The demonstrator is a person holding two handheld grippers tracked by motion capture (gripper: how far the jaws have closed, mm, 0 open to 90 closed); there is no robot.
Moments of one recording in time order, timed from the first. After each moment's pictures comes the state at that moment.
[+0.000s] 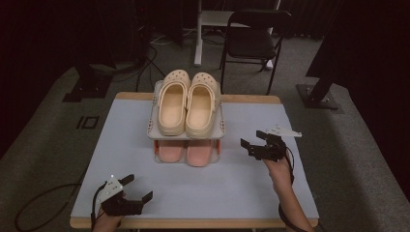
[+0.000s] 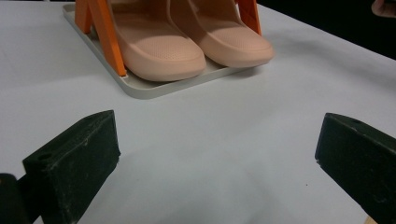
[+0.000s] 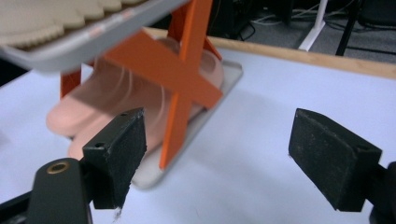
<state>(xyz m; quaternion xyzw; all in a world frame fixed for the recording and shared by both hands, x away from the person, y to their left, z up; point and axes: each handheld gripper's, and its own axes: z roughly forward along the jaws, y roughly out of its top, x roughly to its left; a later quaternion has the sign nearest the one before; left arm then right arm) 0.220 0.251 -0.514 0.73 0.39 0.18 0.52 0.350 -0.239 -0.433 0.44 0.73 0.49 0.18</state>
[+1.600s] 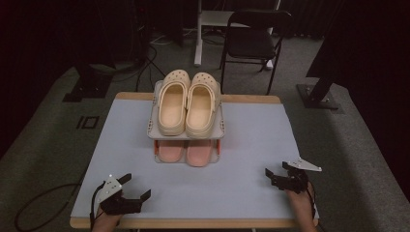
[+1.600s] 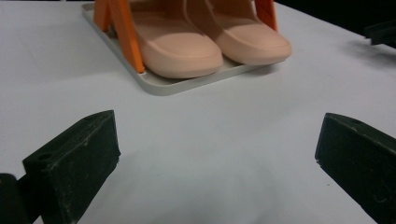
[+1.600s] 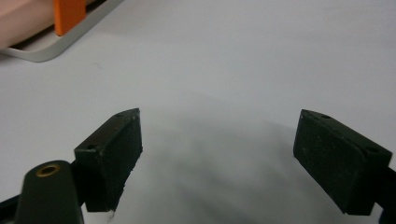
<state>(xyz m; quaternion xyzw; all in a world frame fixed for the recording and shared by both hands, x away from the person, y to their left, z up) 0.222 0.256 -0.517 0.73 0.41 0.20 0.51 0.292 -0.320 -0.522 0.51 0.72 0.41 0.21</state>
